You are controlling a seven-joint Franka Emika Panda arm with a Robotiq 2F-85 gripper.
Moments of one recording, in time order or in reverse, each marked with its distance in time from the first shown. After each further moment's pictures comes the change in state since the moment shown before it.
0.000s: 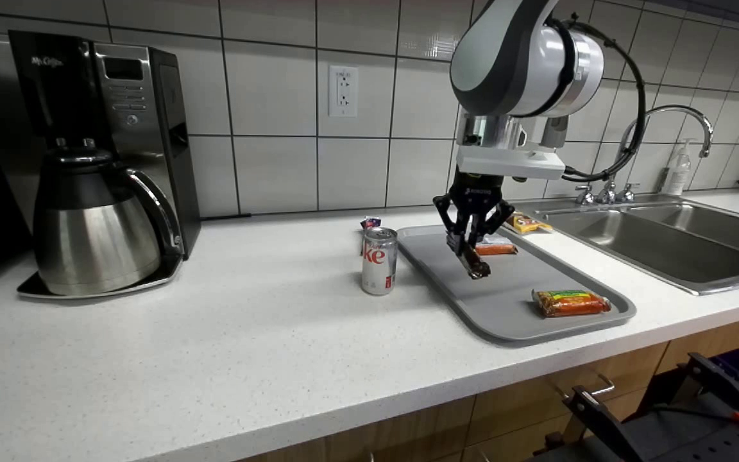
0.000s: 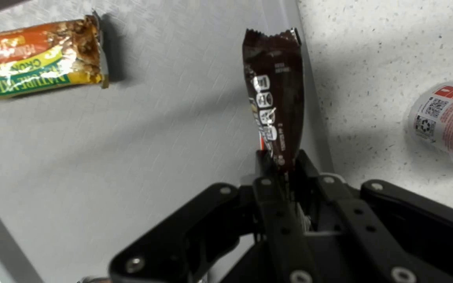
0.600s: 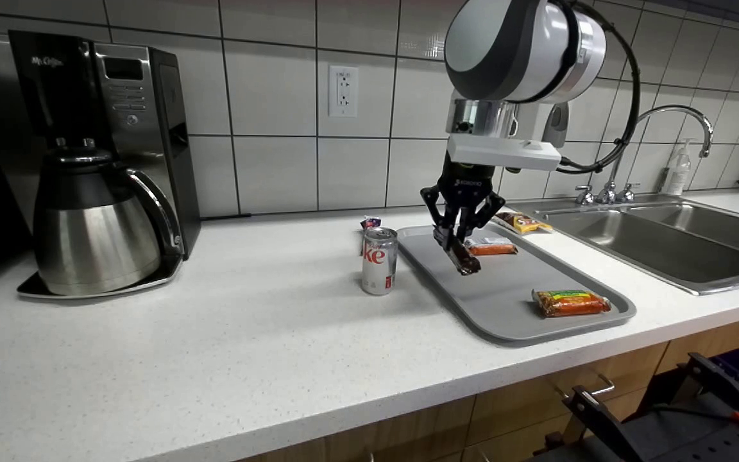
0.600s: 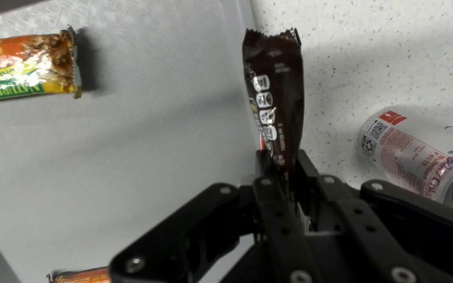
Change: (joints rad) arm 0.006 -0.062 0.059 -0.035 0.000 -0.001 0.007
